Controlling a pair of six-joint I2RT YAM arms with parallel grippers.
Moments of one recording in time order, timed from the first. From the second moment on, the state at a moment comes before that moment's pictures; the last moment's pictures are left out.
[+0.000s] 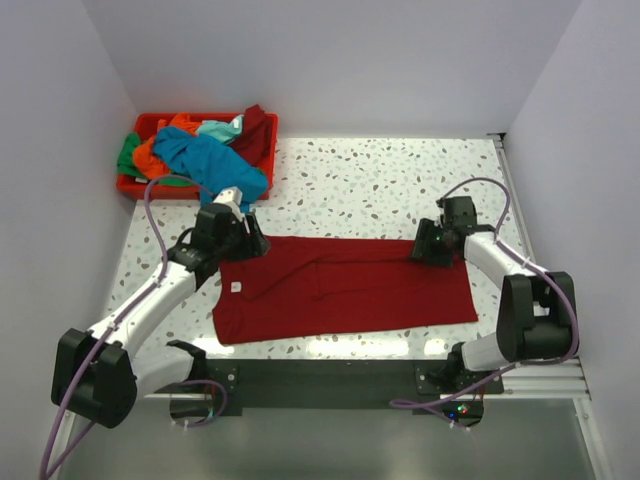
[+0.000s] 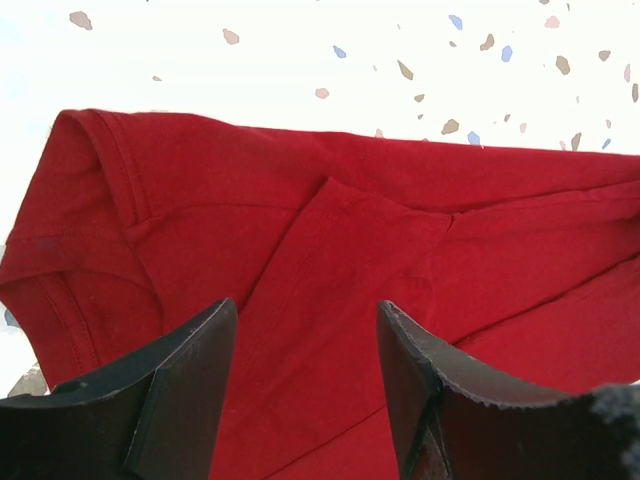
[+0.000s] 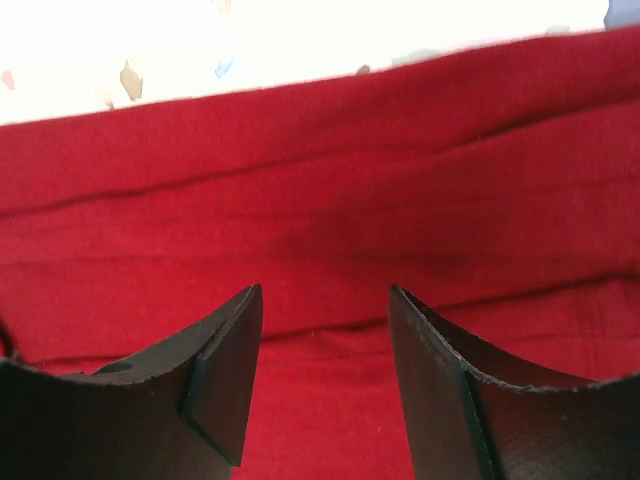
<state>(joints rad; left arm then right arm) -0.34 1.13 0.72 -0.30 0.05 -0.51 0.06 1.46 0.81 -0.42 -0.15 0.35</state>
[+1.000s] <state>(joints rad) -0.34 1.39 0.71 -0.16 0.13 -0.49 -0.13 1.60 1.03 -0.49 0.05 0.33</state>
